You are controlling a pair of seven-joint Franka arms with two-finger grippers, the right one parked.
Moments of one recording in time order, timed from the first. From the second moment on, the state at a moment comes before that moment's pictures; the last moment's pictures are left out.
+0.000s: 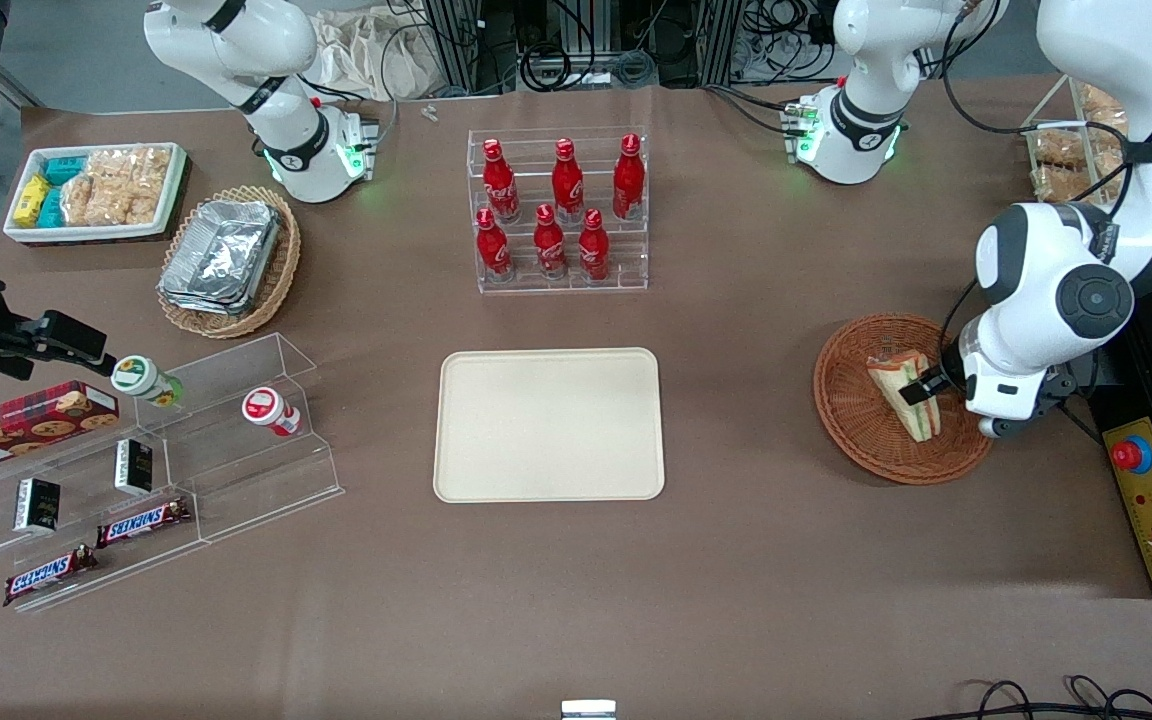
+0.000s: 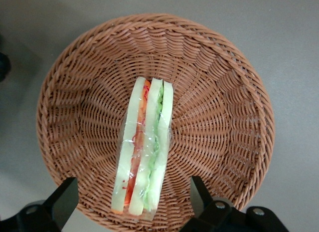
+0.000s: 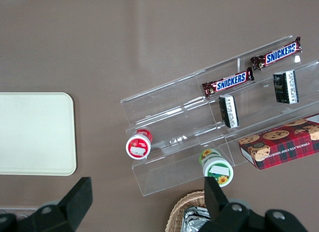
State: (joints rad) arm 0.20 0.20 -0.23 -2.15 0.10 2.23 -0.66
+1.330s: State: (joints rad) arm 0.20 0.31 -0.24 -2.14 0.10 2.33 -0.77
